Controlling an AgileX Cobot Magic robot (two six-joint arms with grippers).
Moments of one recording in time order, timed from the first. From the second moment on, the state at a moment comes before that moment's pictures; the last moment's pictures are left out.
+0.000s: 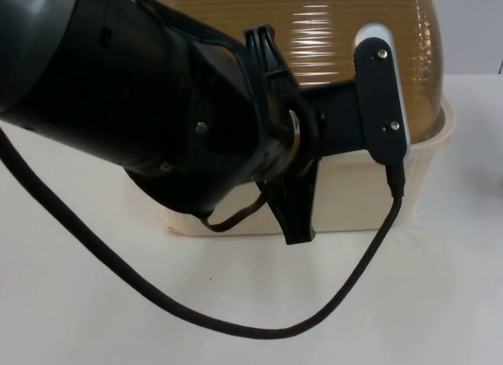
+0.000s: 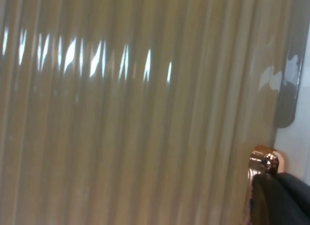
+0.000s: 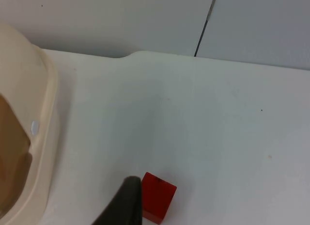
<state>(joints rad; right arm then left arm) 0.03 1.20 -1.17 -0.12 0.71 -0.03 -0.93 1.85 -0.95 1.76 0.51 -1.01</state>
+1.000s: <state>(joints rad) 0.03 1.20 -1.17 -0.12 0.71 -0.03 -0.90 1.84 -0.96 1.62 0.43 -0.87</state>
